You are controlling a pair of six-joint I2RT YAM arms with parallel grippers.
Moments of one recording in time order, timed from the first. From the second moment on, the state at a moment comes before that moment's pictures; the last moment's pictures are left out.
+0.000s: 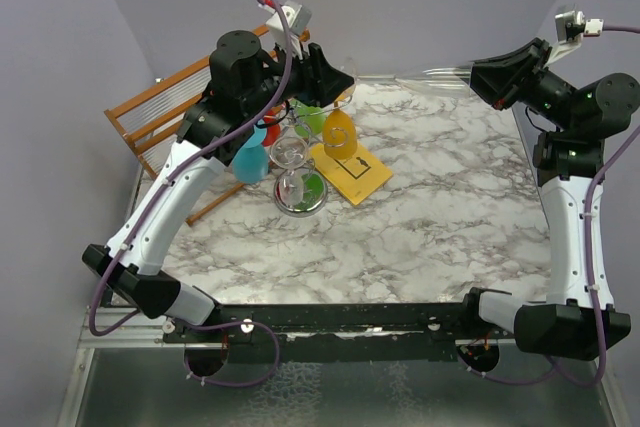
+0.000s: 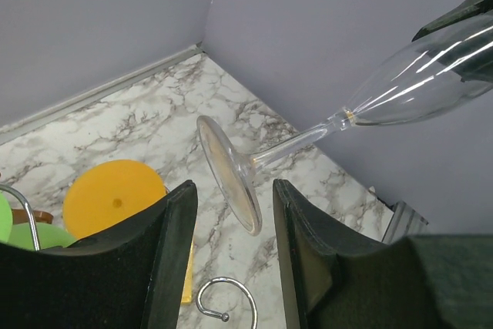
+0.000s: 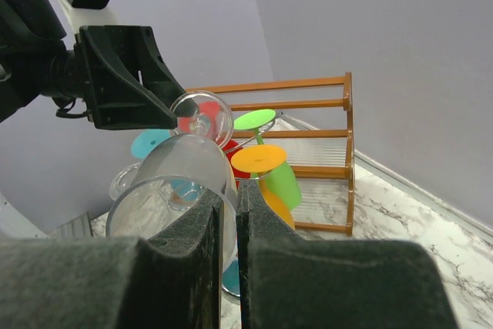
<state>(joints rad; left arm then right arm) -0.57 1.45 1.79 -0.36 0.37 -0.35 -0.16 1.18 1.38 0.31 -1.07 0.67</state>
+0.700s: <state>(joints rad) -0.57 1.48 1.77 -0.33 0.41 -0.41 -0.16 1.18 1.34 0.33 -1.07 0.67</state>
